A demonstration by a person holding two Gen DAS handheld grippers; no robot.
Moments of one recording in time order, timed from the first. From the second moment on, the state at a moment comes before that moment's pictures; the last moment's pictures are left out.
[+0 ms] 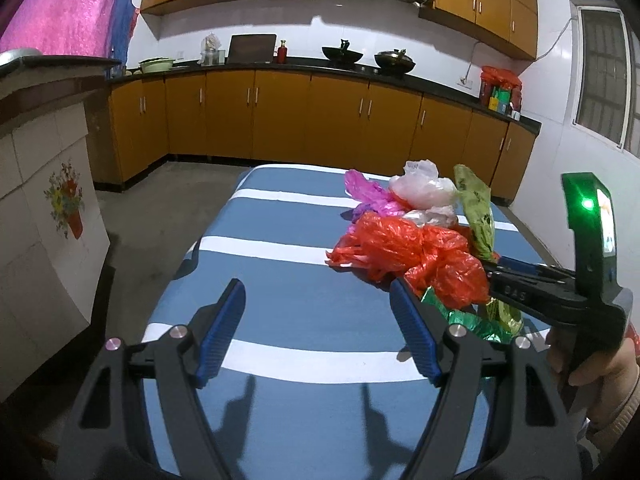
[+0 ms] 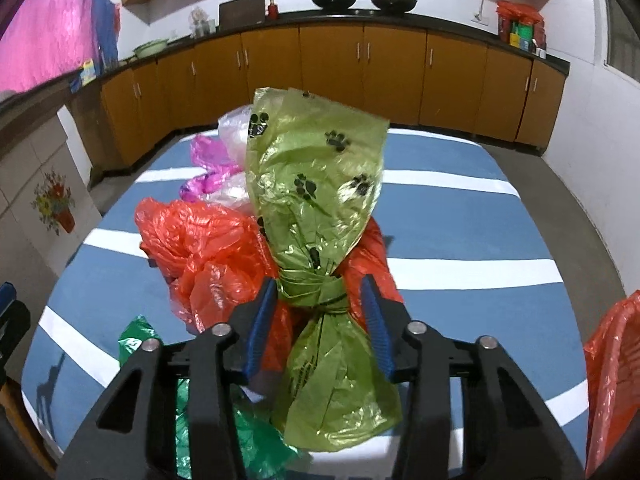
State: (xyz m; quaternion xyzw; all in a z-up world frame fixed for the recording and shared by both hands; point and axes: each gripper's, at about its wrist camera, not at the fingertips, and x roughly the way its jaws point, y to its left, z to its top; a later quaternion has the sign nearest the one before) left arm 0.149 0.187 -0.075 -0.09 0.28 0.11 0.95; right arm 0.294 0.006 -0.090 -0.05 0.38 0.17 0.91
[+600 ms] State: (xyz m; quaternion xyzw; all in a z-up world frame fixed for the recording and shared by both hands) left arm 0.166 0.146 -0.079 -0.08 0.30 0.06 0.95; right arm 0.262 -0.040 -0.066 -0.02 0.35 0.17 0.92
